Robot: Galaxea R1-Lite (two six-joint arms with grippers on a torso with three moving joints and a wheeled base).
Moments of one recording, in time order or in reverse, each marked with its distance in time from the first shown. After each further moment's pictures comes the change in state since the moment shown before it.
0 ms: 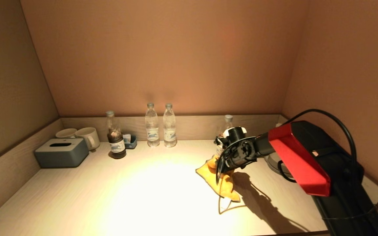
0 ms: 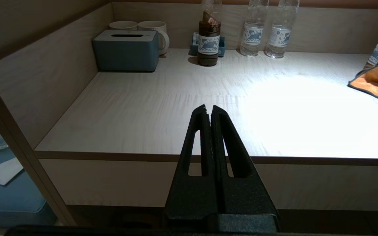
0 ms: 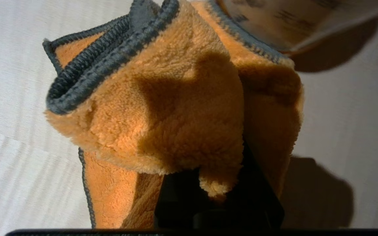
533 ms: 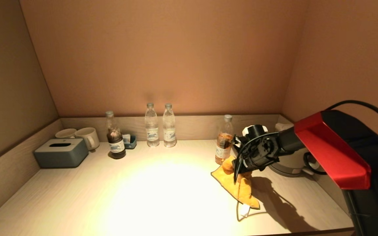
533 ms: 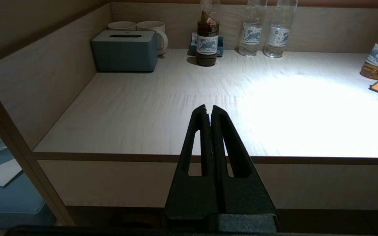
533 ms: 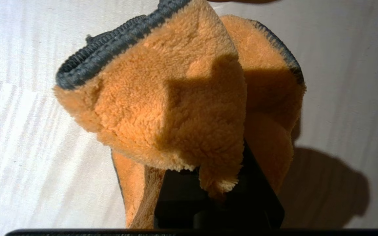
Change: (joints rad) left arm 0.000 0.000 0.000 0.000 0.000 0.000; right arm -0.076 -0.152 0.213 -0.012 0.045 -0.002
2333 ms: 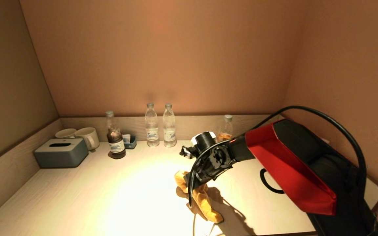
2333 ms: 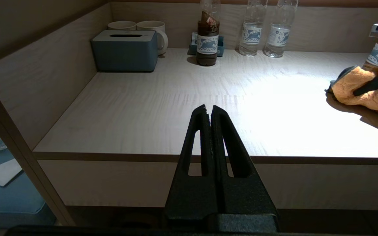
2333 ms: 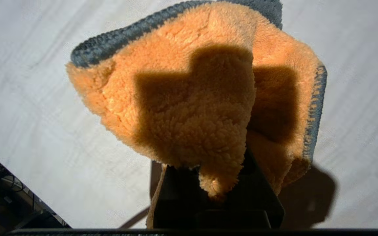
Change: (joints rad) left arm -0.001 0.000 0.000 0.000 0.000 0.000; right arm 0.365 0.059 -0.148 0.116 0.097 0.028
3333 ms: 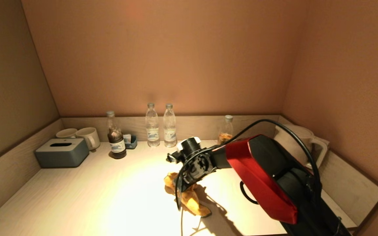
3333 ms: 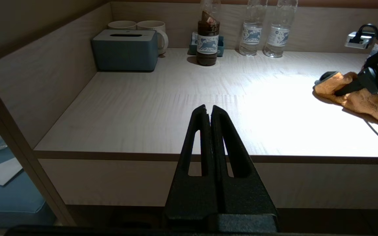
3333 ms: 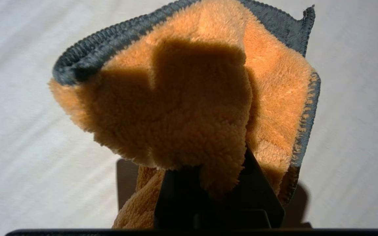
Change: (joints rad) left arm 0.001 0.000 0.000 0.001 0.000 0.000; right arm 0.011 0.173 -0.213 0.019 -0.101 -0.113
